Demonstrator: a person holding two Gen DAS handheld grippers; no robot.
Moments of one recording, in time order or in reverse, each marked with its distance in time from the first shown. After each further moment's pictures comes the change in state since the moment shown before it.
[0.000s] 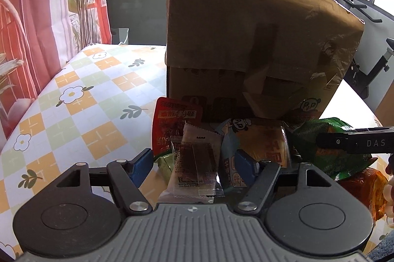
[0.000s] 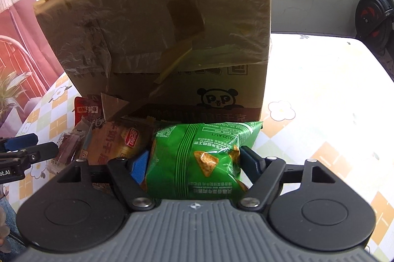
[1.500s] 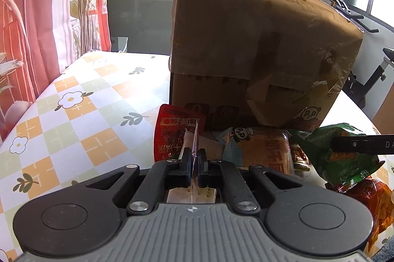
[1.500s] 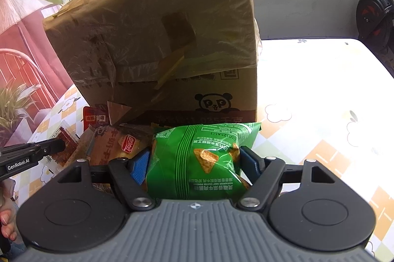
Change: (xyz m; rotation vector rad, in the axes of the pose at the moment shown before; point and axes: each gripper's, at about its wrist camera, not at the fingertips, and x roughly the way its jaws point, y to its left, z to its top) left arm -0.002 0.011 -0.006 -0.017 -0.067 -0.024; right arm -0.017 -0.004 -0.007 0.041 -0.062 0.039
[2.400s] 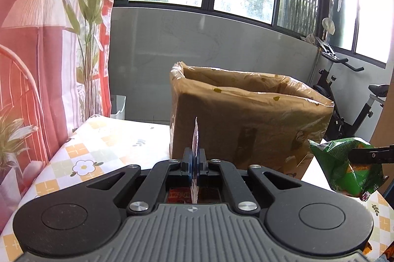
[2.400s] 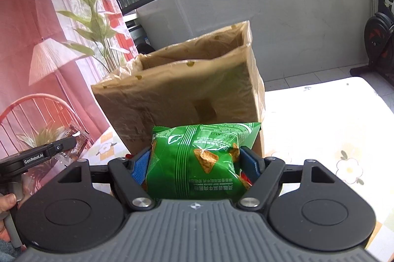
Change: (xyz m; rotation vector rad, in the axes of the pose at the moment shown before) left arm -0.075 0.005 0.049 0.020 -0.283 -0.028; right arm -0.094 -0.003 0.027 0.013 -0.226 0.129
